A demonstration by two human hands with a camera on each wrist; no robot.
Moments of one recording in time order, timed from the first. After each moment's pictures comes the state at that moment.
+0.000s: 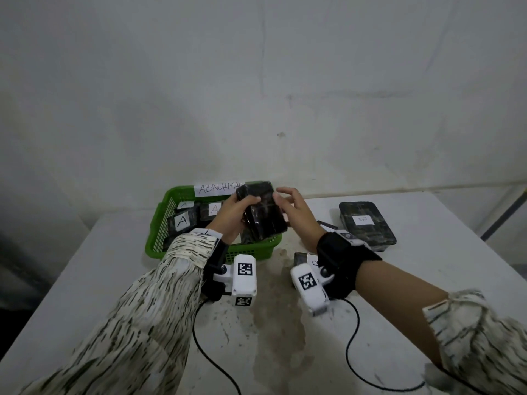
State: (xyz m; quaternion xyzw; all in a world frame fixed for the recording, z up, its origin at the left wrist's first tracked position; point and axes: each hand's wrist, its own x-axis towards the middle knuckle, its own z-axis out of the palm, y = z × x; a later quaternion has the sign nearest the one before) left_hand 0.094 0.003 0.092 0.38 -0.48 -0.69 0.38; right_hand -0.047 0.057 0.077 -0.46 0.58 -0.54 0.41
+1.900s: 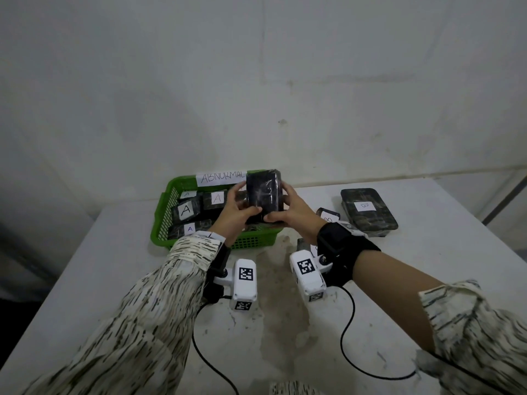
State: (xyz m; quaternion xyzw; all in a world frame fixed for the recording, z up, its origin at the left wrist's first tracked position) left_hand 0.111 0.019 0.068 0.40 -0.54 -0.64 0.37; right_hand -0.034 0.073 0.075 -0.46 0.53 -0.50 0.51
